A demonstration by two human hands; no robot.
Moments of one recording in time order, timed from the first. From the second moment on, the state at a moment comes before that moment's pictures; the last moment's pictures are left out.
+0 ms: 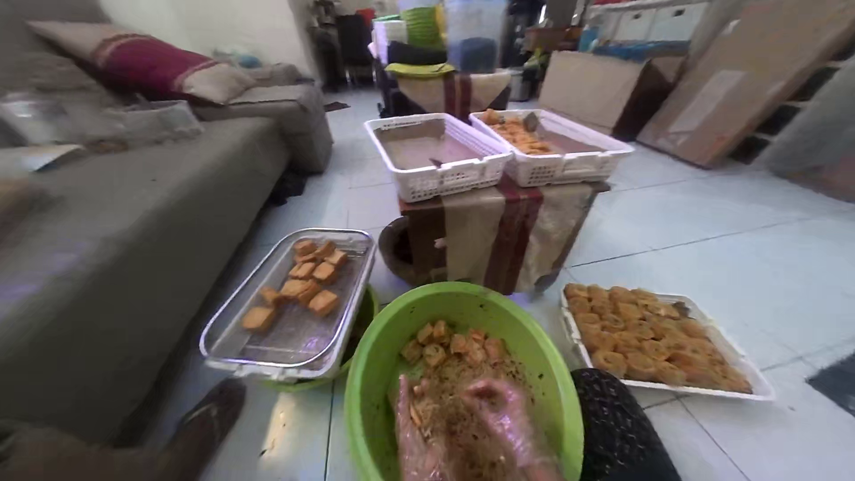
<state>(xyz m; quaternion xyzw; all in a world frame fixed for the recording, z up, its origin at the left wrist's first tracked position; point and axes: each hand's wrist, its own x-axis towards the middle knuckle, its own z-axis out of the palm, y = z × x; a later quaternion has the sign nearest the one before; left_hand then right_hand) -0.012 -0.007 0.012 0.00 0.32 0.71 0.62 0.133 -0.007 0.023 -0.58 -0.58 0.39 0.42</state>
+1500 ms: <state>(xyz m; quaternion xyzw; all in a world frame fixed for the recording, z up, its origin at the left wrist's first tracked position) 0.008 -0.004 0.005 0.07 0.56 0.65 0.51 0.083 0.002 0.059 -0.59 -0.74 0.31 0.13</state>
